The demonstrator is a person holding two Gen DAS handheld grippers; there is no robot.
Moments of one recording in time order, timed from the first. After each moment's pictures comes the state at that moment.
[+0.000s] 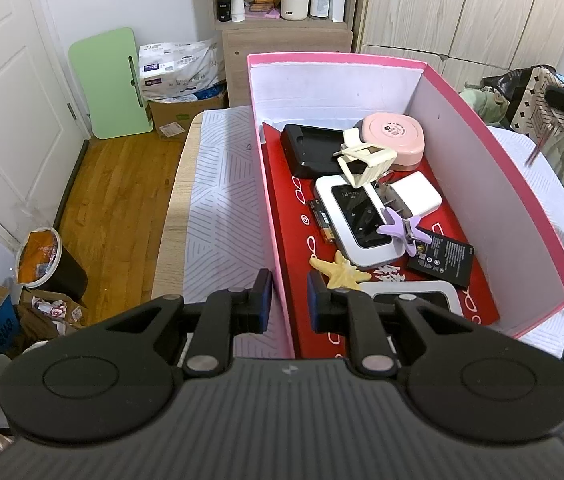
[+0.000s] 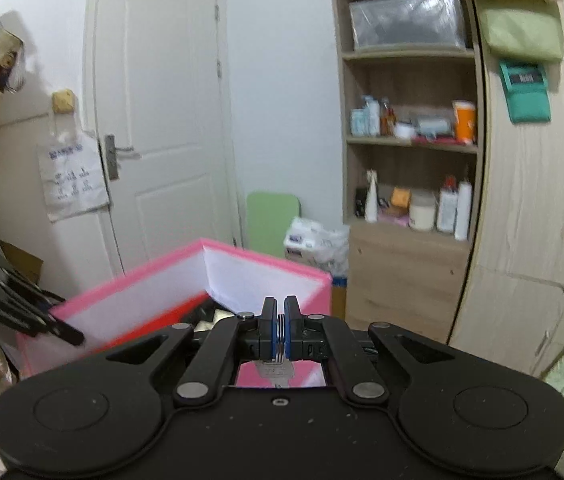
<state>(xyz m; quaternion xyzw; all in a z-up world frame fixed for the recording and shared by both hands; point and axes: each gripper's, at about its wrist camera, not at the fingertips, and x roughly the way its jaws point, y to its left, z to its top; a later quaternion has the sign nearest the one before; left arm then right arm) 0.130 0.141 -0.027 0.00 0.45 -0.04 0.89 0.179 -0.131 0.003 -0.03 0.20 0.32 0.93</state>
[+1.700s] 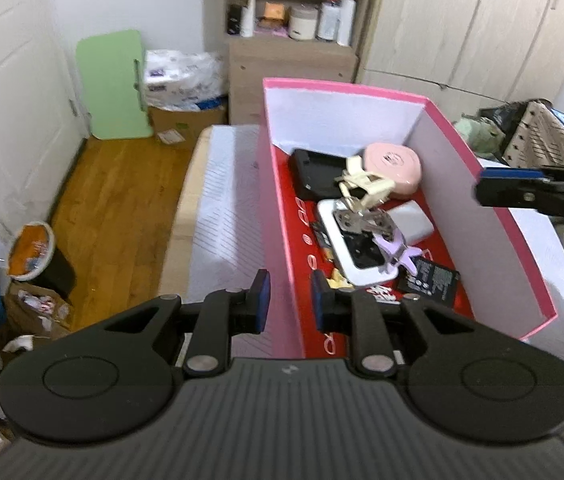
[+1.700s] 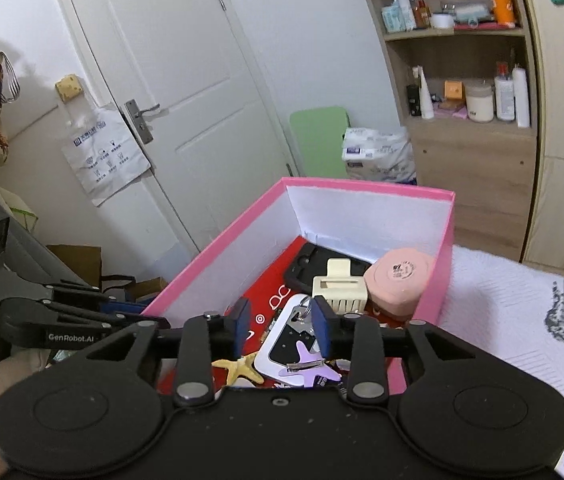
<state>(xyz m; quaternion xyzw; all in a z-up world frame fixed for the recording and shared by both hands) 0.118 0.156 -0.011 -0.04 0.43 -0.04 0.90 0.194 -0.059 -0.006 0.05 0.36 0.36 0.86</state>
